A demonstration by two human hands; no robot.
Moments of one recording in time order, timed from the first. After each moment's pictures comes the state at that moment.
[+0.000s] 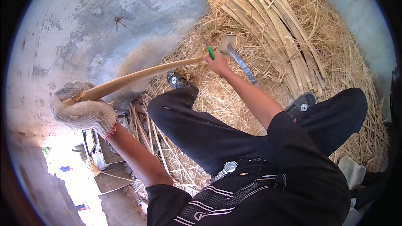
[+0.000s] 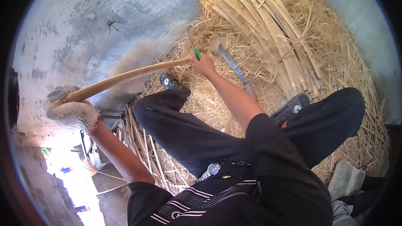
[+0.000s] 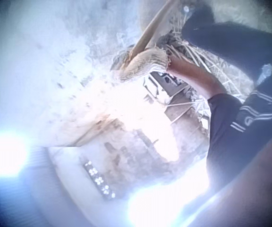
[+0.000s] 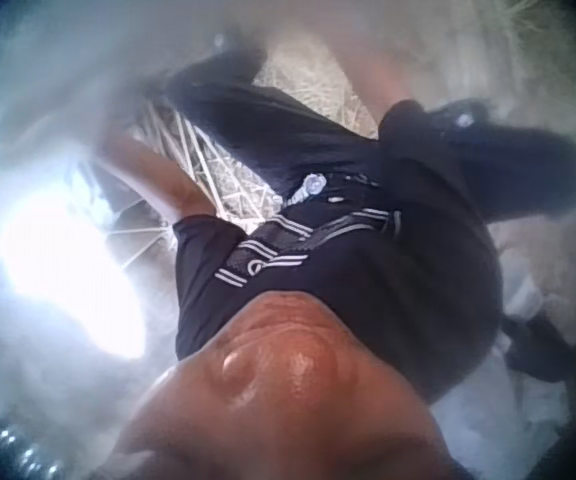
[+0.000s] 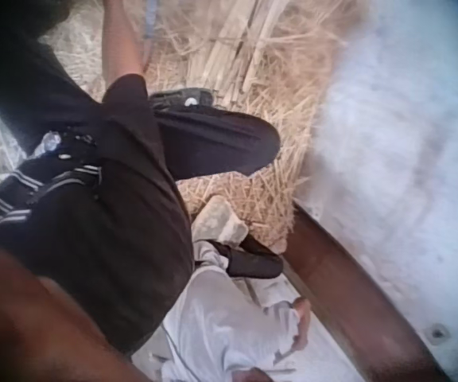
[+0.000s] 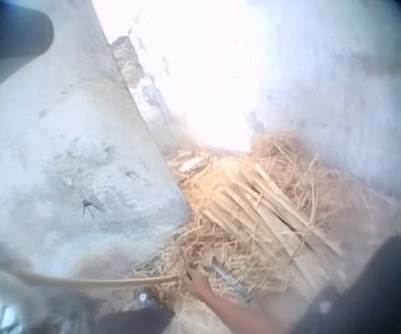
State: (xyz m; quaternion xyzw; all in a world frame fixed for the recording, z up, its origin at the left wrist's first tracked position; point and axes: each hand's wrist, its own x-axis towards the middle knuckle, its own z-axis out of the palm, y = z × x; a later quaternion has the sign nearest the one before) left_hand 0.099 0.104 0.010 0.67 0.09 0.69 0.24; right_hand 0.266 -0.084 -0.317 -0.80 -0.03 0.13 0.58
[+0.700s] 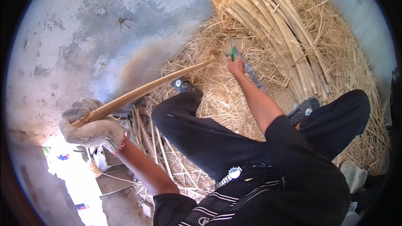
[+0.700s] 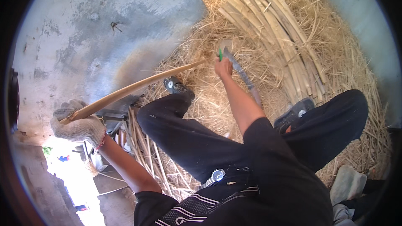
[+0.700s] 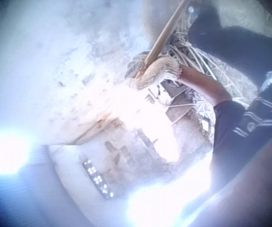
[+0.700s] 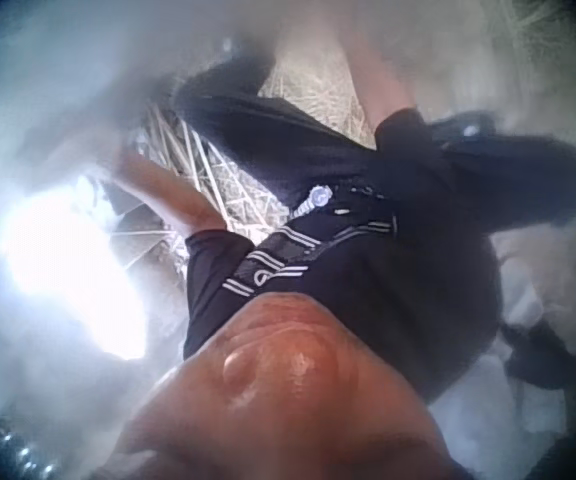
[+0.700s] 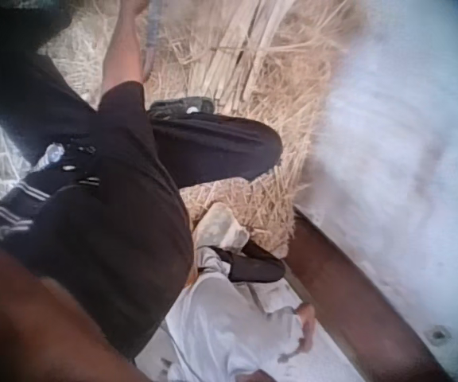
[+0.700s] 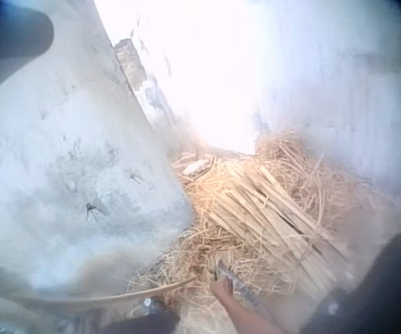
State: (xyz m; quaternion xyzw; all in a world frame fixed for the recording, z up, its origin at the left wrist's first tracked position) left_hand 0.080 0.106 0.018 0.62 0.10 0.63 0.47; right_hand 0.318 -0.097 -0.406 -0.80 0.16 0.03 0.57
